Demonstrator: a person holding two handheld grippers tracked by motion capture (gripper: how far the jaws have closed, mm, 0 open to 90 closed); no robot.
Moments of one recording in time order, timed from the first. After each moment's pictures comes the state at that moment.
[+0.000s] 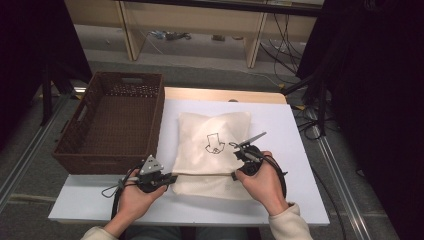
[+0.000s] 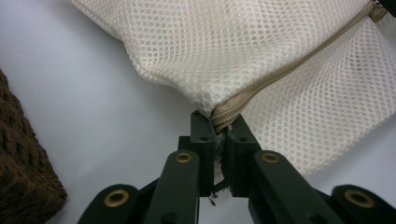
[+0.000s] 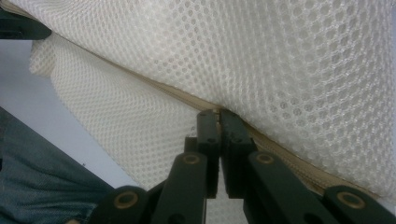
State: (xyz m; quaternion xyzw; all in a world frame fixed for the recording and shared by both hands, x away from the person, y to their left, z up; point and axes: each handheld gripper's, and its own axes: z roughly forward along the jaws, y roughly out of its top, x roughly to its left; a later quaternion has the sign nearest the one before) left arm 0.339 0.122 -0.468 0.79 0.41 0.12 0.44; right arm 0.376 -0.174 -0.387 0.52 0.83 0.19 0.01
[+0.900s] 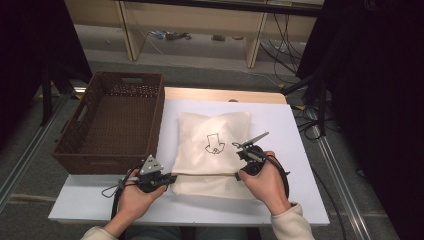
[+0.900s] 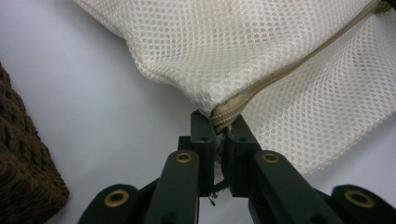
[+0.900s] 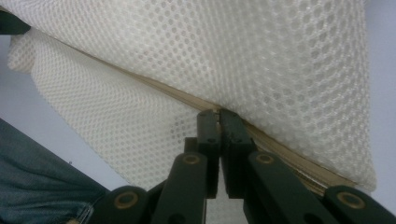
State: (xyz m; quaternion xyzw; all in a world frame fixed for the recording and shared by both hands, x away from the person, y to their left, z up) left arm 0.339 0.122 -0.469 0.79 0.41 0.12 0.45; right arm 0.378 -0.181 -0.388 0.53 0.83 0.17 0.01
